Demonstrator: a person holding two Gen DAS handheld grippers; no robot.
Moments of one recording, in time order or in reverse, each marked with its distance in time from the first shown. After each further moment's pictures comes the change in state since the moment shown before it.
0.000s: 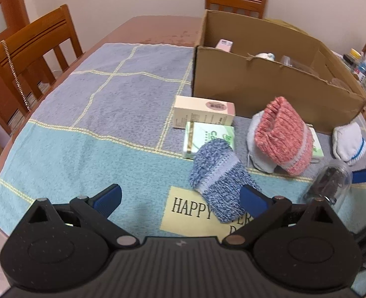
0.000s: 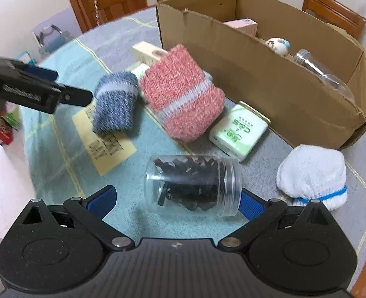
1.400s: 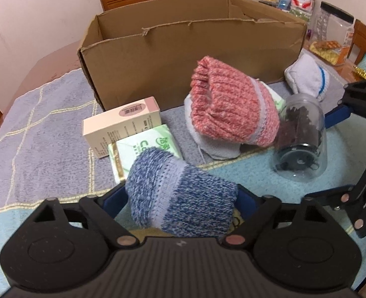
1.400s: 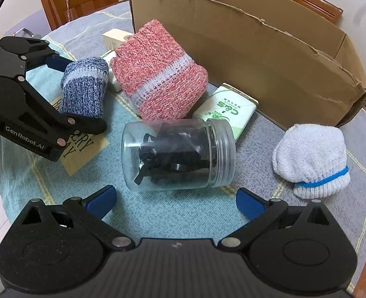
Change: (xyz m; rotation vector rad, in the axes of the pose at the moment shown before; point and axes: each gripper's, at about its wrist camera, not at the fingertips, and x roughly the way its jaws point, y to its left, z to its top) left arm 0.050 -0.036 -0.003 0.451 -0.054 -0.210; right arm 0.017 -0.002 -0.015 0.068 -0.018 -0.089
